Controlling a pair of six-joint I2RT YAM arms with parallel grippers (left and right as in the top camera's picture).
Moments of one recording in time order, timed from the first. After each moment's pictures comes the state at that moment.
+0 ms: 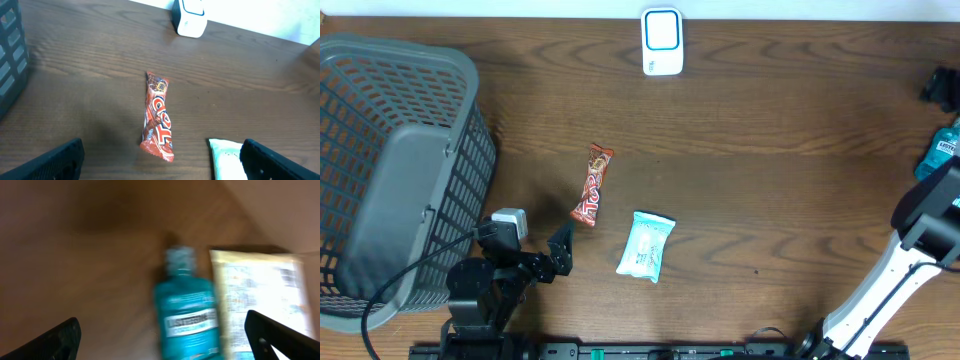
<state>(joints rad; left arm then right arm) -0.02 0.22 0.26 -0.45 0.31 -0.23 -0.51 2.33 2.21 -0.93 0.27 0.09</state>
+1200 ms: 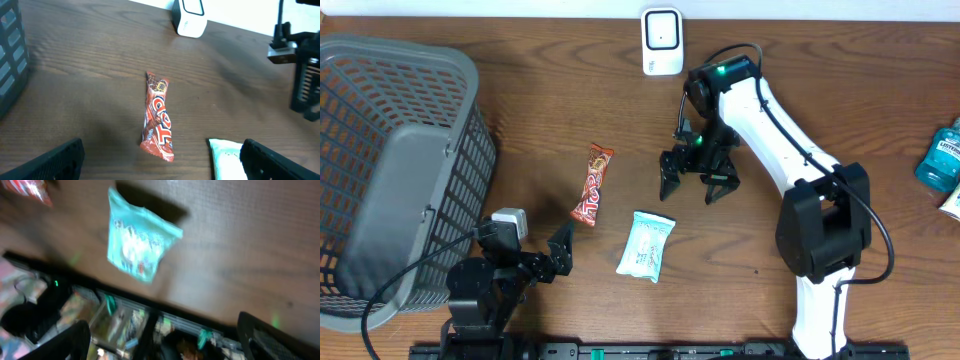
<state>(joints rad) -0.02 0.22 0.26 -0.45 0.31 -0.23 0.42 2.13 1.85 -1.63 -0.48 0.21</state>
